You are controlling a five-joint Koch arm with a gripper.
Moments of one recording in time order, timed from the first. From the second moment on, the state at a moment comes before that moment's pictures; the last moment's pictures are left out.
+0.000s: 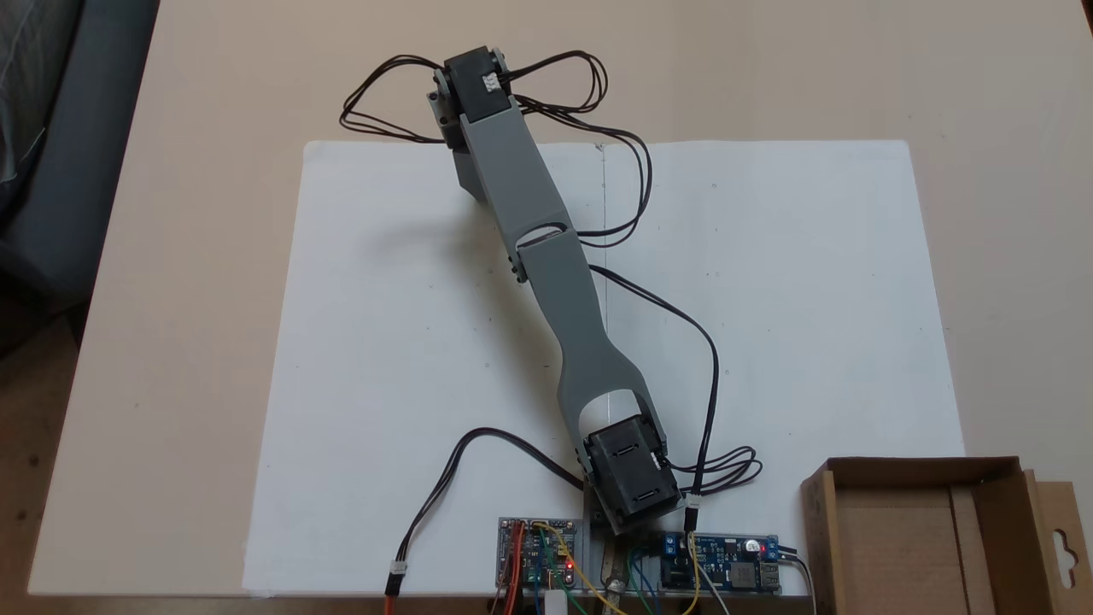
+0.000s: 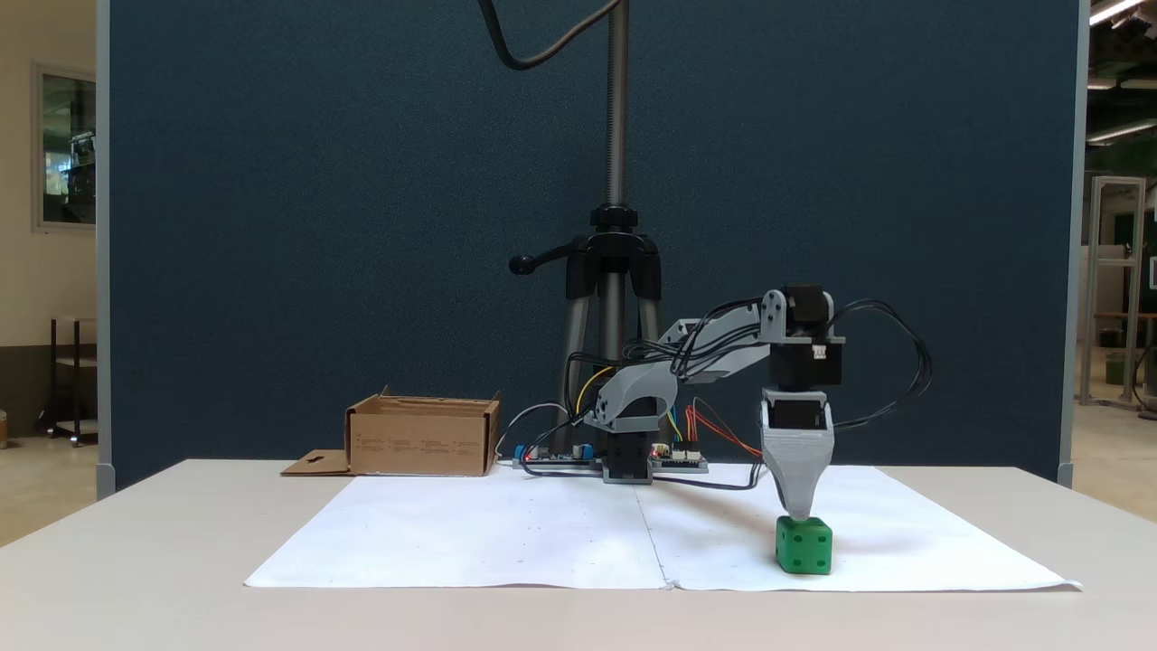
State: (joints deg) arm -24.1 29.0 6.8 82.8 32.1
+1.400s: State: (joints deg) arm -25.0 23.9 10.0 82.8 32.1
